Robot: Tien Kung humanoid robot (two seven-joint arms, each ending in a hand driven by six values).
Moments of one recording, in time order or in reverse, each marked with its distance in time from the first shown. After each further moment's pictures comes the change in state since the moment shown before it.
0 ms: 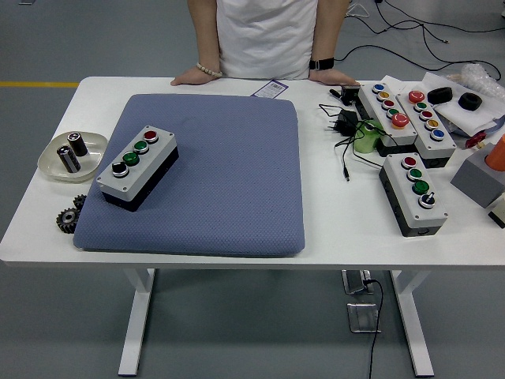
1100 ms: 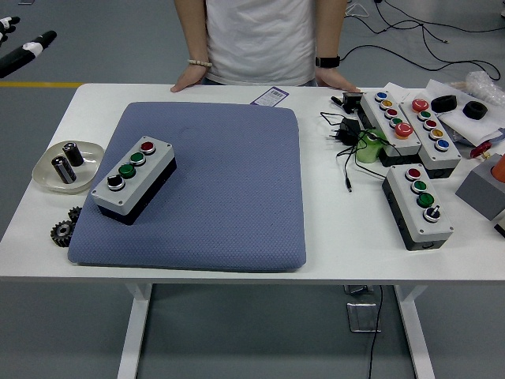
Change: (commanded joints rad) left arm -0.025 -0.021 0.166 -0.125 0.893 -0.008 0.344; right arm 0.001 0.002 0.001 0.000 -0.006 0.002 -0.001
